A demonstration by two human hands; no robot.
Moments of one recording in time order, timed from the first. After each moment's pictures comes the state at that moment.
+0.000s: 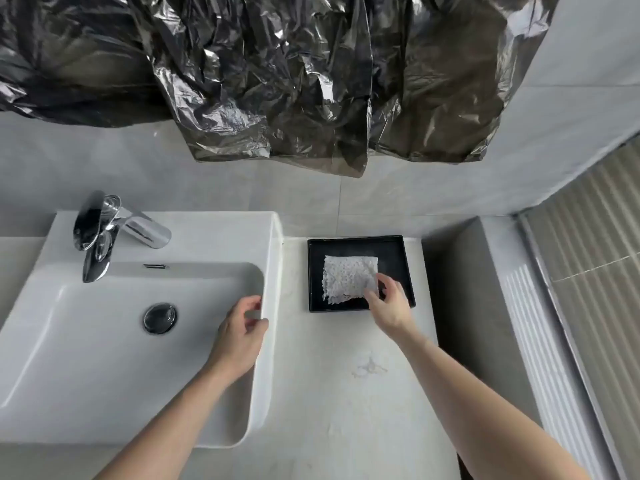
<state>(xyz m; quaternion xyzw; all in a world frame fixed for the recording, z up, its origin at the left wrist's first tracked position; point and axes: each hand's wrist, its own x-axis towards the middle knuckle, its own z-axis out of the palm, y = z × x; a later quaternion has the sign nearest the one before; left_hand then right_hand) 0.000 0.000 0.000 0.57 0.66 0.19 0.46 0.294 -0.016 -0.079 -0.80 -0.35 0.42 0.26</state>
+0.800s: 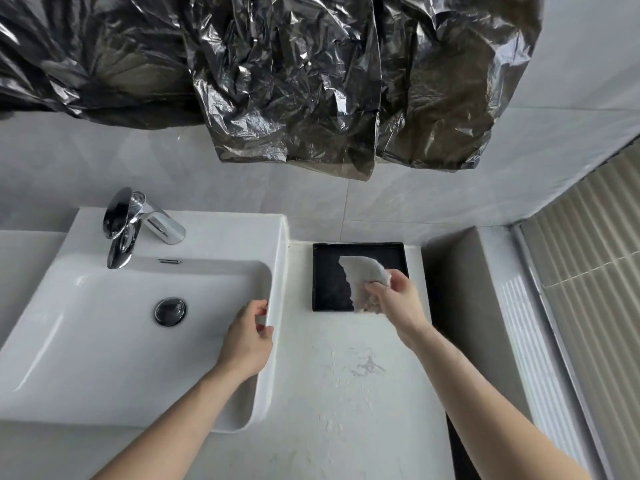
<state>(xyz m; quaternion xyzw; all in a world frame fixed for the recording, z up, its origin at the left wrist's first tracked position) -0.007 -0.019 -0.009 0.60 0.68 0.14 0.40 0.283 -0.031 0.020 -0.71 -0.29 0.50 0.41</state>
